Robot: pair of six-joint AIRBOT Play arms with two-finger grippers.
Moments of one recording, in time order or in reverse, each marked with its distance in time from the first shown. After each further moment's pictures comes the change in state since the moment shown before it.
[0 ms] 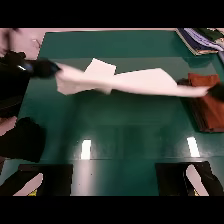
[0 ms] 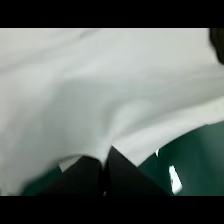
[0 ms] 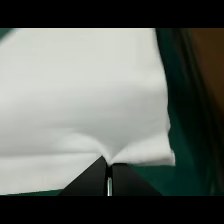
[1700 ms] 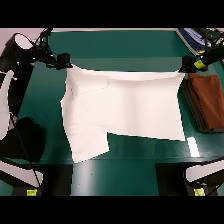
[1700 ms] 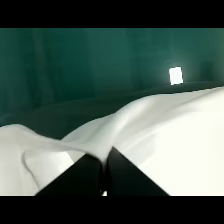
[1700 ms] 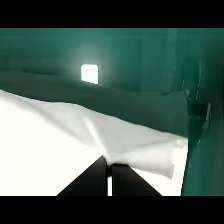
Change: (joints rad) left arm 0.000 -0.744 0.406 0.201 -0.025 -0.116; right arm 0.342 -0.946 0.798 -0.209 0.219 0.142
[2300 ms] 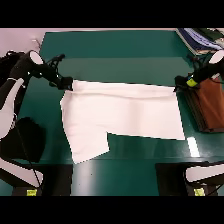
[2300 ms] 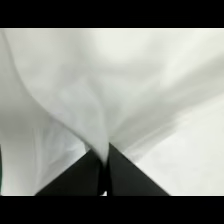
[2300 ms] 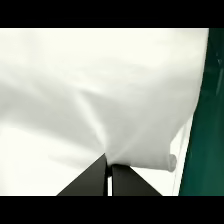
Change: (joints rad) left arm 0.000 -0.022 -0.217 0.097 -0.144 0.082; right arm 0.009 0.092 -0.381 -0.050 -0.033 -0.007
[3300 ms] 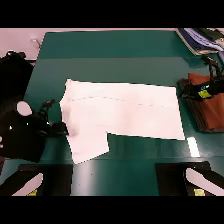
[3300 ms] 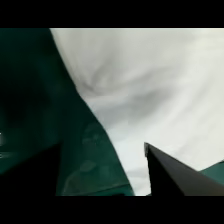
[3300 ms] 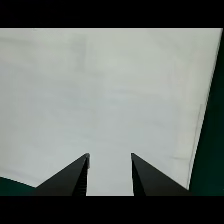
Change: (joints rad) left arm 0.000 0.729 -0.945 0.015 0.013 -0.206; right arm -0.018 0.482 -0.317 0.052 -0.018 -0.056
